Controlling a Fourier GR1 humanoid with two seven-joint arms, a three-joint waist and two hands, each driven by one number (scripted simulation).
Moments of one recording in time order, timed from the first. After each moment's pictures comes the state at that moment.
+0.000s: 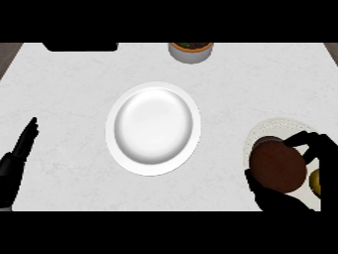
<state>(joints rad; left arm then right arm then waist) 0.10 0.28 0.13 -1.51 -0.20 0.00 -0.13 0.02 -0.31 0.35 -2.27 1.13 0.01 0.71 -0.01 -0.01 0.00</state>
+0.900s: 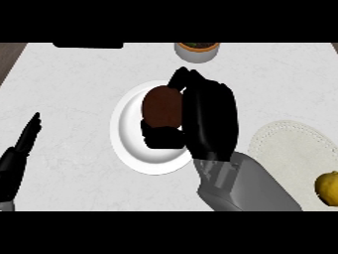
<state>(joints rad) 0.06 0.28 0.14 -1.49 -0.21 -0.03 -0.13 -0.67 -0.01 0.51 -1.68 1.03 0.00 0.99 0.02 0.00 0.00</state>
